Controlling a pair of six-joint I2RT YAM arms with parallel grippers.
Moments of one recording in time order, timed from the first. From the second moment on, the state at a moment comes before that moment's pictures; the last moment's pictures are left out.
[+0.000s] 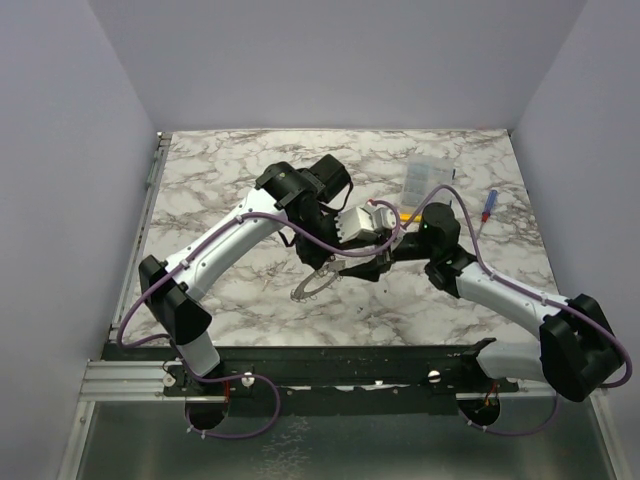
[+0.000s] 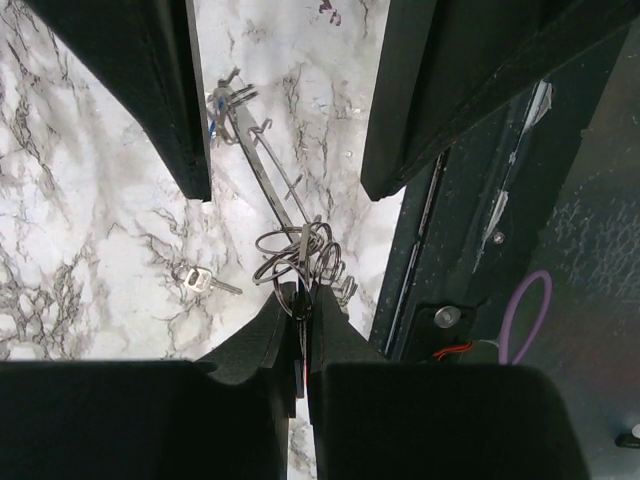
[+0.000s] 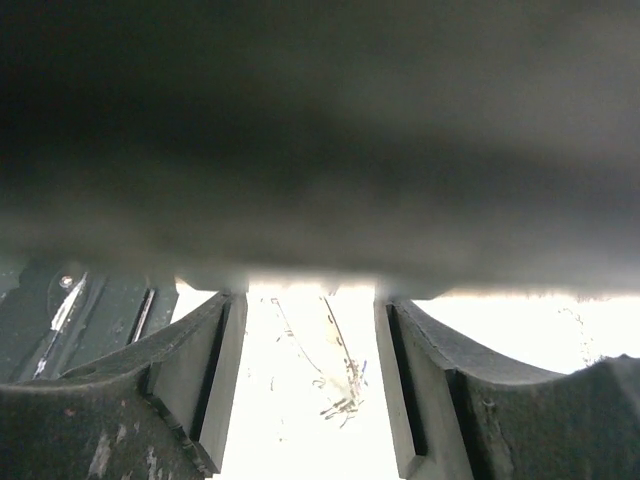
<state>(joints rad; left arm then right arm) -0.81 1.69 1.82 -1.44 0.35 0.56 0.57 1.25 0.64 0.55 -1.07 -0.19</state>
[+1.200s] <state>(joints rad) -1.06 1.60 1.79 -1.44 -0.06 1.02 0.52 1.28 0.66 0.64 -1.14 0.02</state>
